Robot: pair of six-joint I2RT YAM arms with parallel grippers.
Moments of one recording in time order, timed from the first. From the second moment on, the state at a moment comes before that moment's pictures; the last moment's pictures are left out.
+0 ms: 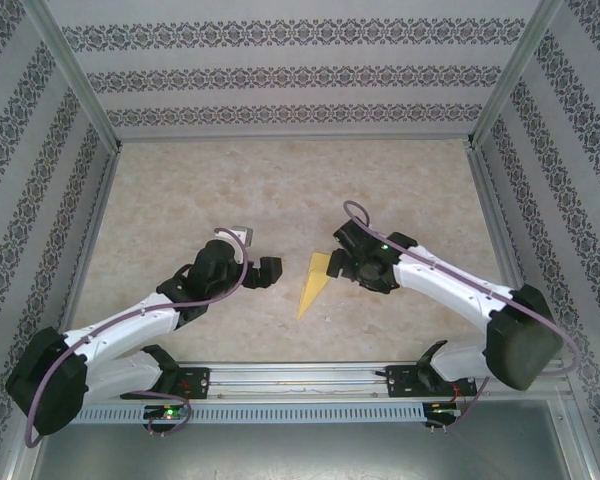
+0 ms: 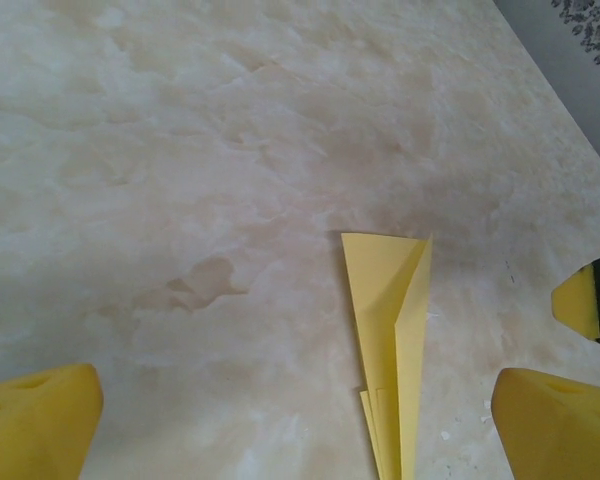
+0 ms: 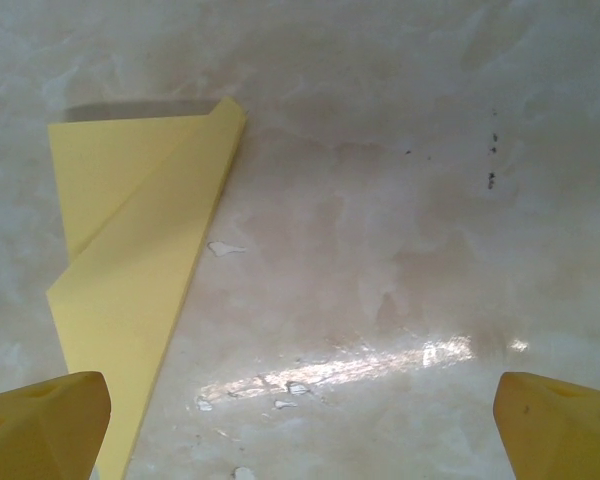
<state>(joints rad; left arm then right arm) -0.63 1.06 0.49 0.03 0.02 -0.52 0.70 1.37 0.95 -0.85 0.13 0.99</state>
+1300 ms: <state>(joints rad) -0.60 0.64 0.39 -0.26 -0.07 -0.42 0.88 2.05 1.54 -1.14 0.20 1.29</state>
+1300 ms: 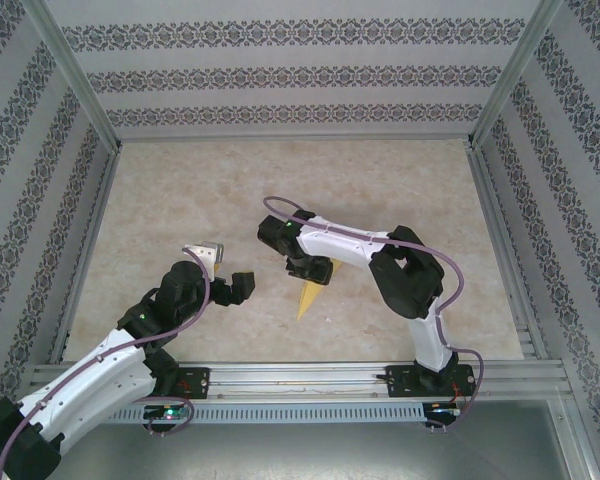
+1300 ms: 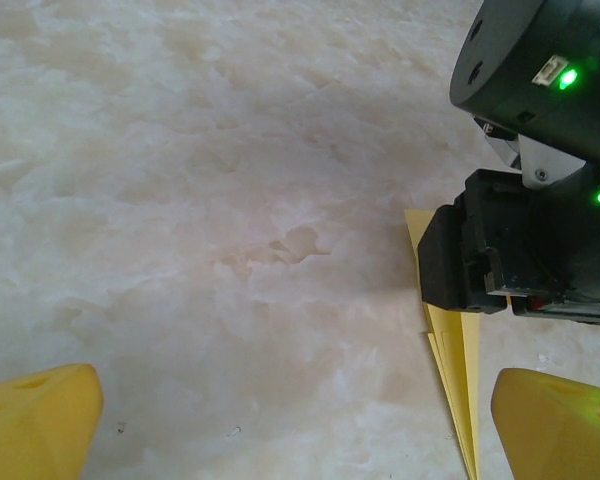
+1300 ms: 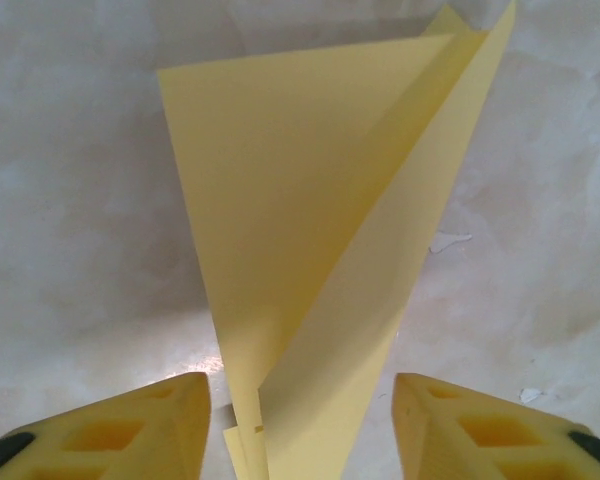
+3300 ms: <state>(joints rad) -0.37 0.74 0.42 -0.28 0.03 -0.63 0.56 1.72 0.74 0.18 -0.45 0.81</state>
